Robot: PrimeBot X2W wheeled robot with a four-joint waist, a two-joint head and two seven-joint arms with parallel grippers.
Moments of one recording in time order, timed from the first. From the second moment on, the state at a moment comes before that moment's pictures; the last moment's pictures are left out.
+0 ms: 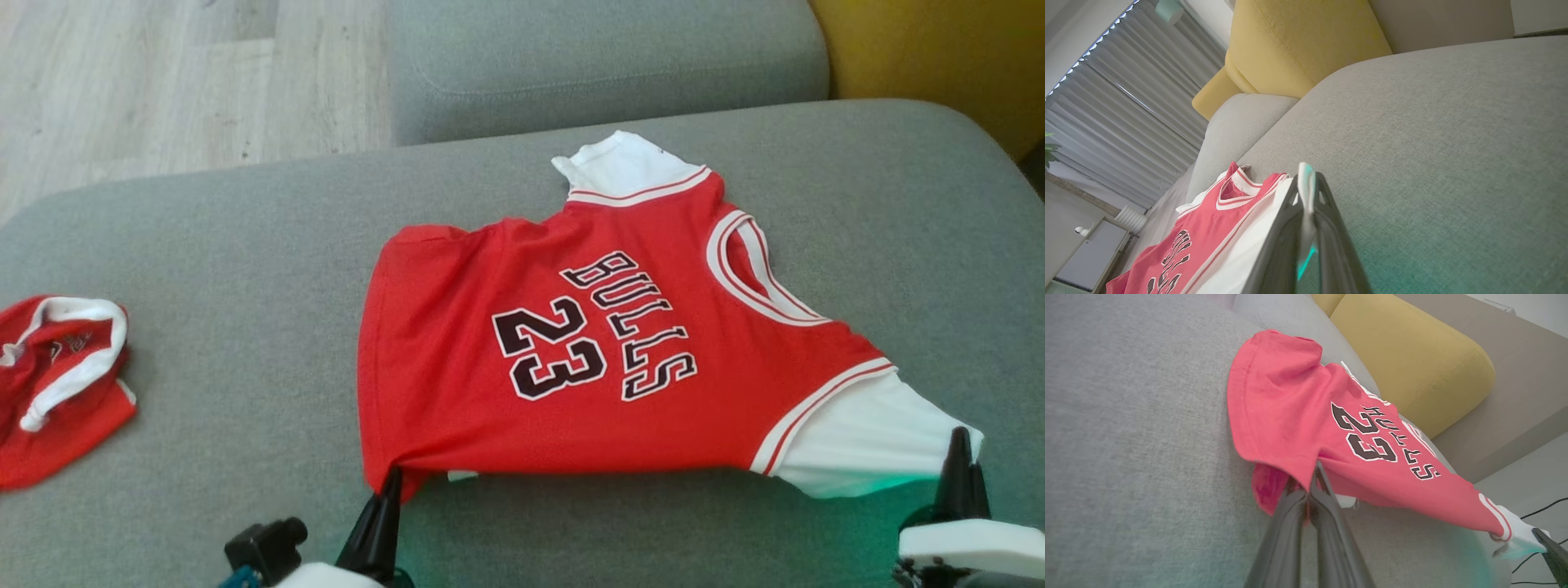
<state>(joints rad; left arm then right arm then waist) -0.06 0.19 -0.60 0.48 -0.93 -0.13 -0.26 0.03 -0.06 -0.16 0.47 0.74 0.13 -0.26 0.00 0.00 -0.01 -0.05</state>
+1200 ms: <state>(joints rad) -0.47 0.15 -0.57 0.58 -0.87 -0.13 -0.26 -0.62 -0.09 -0.17 0.74 0.50 0.13 -0.25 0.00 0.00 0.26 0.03</state>
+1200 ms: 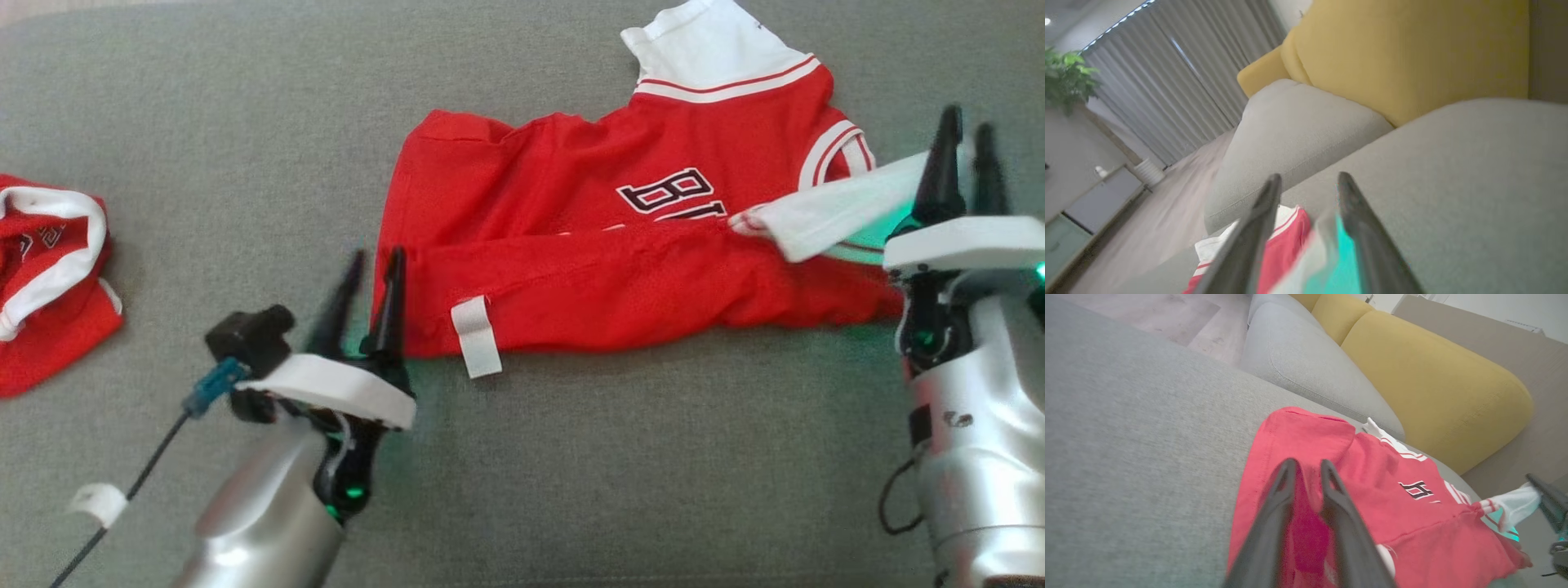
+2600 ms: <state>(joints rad) 0.01 0.05 -0.19 0.43 -0.21 -0.06 -0.26 -0.10 -0.05 -0.07 0.43 0.03 0.13 -0.25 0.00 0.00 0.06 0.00</state>
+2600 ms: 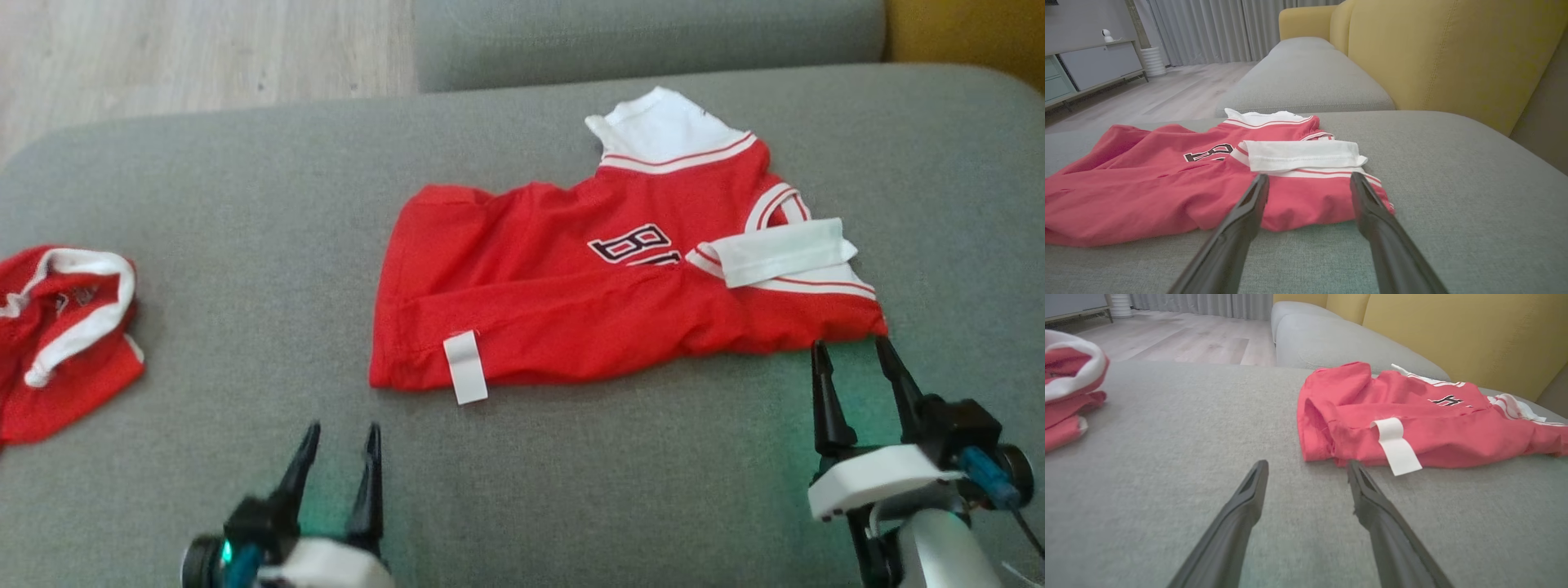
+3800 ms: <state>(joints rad) -0.28 0.05 -0.24 0.63 -0.27 -0.12 -0.26 -0.22 -0.05 -0.08 0.43 0.07 0.13 -0.25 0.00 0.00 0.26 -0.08</state>
